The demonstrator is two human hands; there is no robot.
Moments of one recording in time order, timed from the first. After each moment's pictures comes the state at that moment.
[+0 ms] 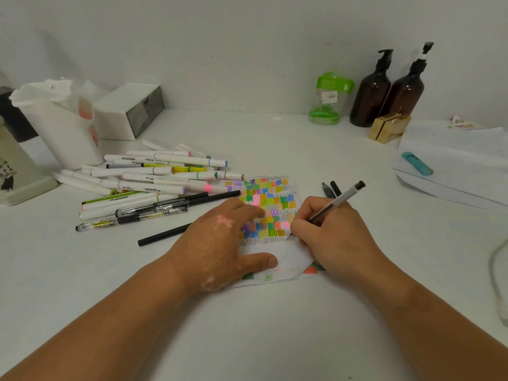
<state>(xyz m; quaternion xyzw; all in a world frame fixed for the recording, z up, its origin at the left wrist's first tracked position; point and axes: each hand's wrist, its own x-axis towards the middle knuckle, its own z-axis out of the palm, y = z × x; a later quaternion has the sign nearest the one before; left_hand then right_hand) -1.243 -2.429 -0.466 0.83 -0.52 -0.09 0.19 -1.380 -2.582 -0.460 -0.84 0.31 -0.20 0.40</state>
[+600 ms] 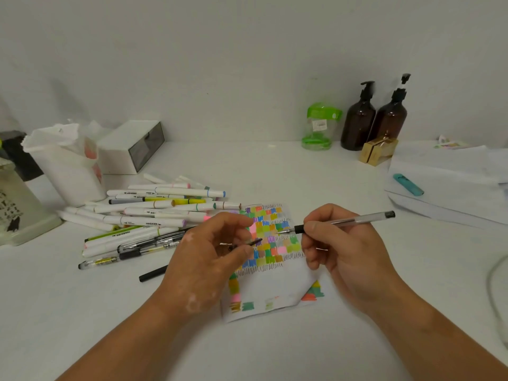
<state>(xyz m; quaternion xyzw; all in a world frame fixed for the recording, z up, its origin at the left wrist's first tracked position) -1.241 -2.423 -0.455 0.72 -0.40 -0.16 0.55 -1.389 -2.585 -0.439 -0.63 0.15 -0.28 0.71</state>
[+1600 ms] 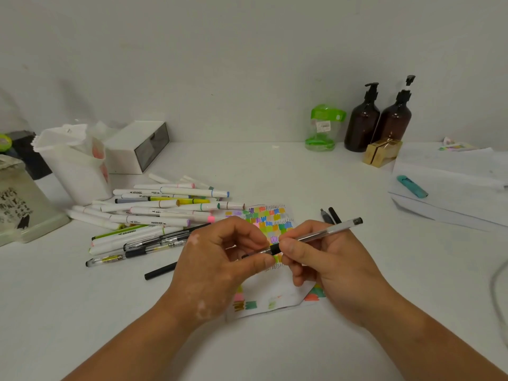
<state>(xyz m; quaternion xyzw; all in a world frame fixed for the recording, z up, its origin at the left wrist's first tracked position) -1.255 -2.425 -0.448 0.65 -0.41 -0.15 0.62 -1.388 -2.567 -0.439 -0.66 0.15 -0.21 0.71</state>
